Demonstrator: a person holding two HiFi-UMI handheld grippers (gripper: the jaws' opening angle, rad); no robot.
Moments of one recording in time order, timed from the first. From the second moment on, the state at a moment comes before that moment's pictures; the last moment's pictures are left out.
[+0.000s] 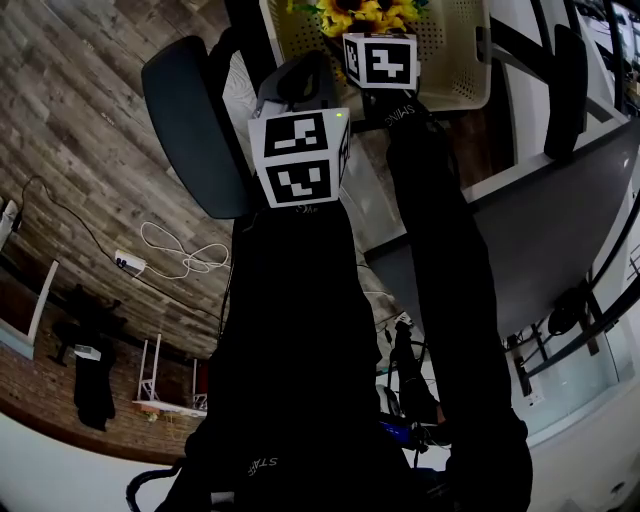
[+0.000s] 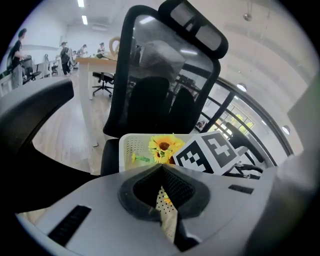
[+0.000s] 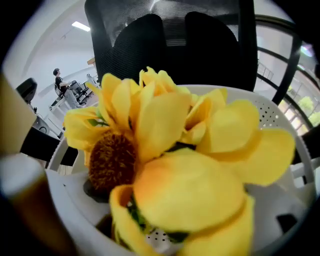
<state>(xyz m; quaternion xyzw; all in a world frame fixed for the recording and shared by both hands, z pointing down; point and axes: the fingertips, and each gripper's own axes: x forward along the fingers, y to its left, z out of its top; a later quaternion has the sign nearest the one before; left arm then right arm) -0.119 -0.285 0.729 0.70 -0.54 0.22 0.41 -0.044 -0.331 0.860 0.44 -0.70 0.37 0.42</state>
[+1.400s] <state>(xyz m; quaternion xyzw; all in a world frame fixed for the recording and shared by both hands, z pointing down) -0.126 -0.282 0.705 0.73 -0.54 0.20 0.38 -0.061 -0.342 0.846 0.48 -0.73 0.32 0.37</state>
